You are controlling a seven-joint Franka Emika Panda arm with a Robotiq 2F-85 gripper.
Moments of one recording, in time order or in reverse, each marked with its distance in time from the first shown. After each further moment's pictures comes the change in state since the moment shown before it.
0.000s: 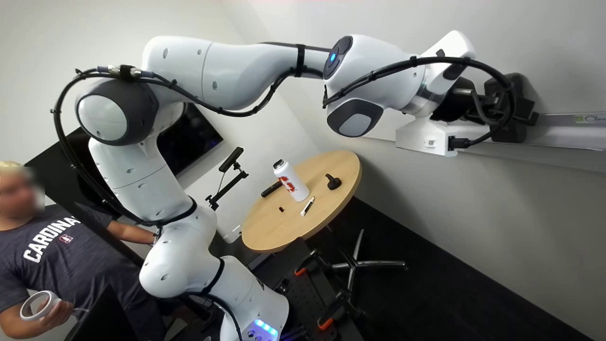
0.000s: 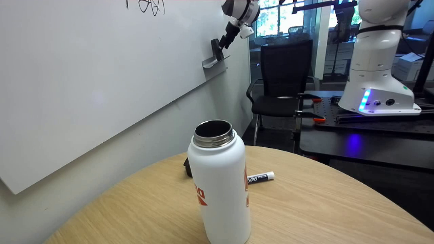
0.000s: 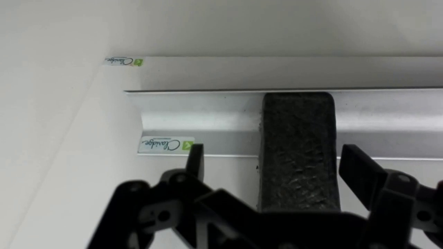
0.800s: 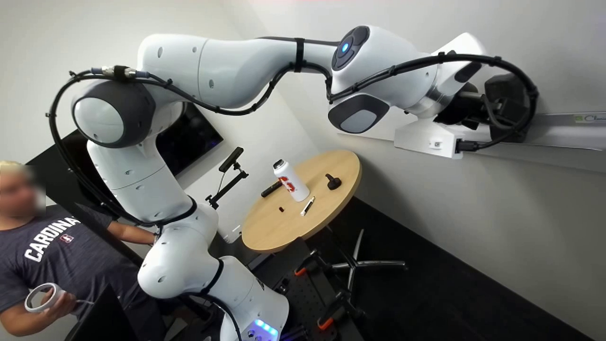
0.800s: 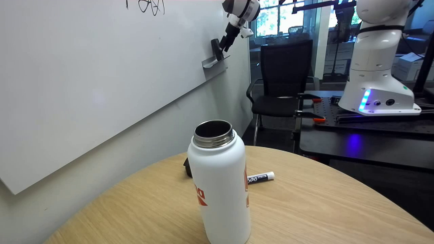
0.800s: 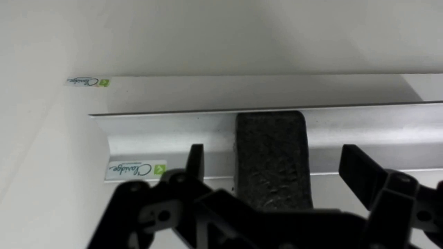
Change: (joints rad) arm -0.057 0.002 0.035 0.031 -0.002 -0.160 -0.024
